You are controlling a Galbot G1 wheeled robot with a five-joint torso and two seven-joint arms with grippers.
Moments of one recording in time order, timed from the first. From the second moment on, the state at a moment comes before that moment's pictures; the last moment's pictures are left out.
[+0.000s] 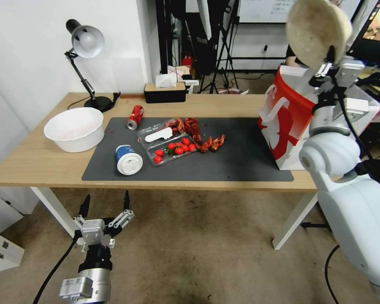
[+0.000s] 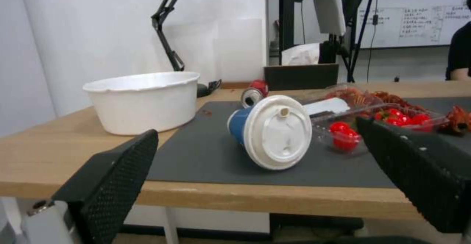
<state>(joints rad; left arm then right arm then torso) 1.89 -1.59 -0.56 -2.26 -0.03 -0.26 -0.07 -0.74 0.99 0.40 1.94 0.41 -0.20 0.61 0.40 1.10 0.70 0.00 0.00</state>
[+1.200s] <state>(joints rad) 1.91 -1.57 -0.57 -2.30 -0.05 -0.27 -0.08 -0.85 0.96 0.45 2.02 0.50 -0.18 0.52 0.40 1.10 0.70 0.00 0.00</state>
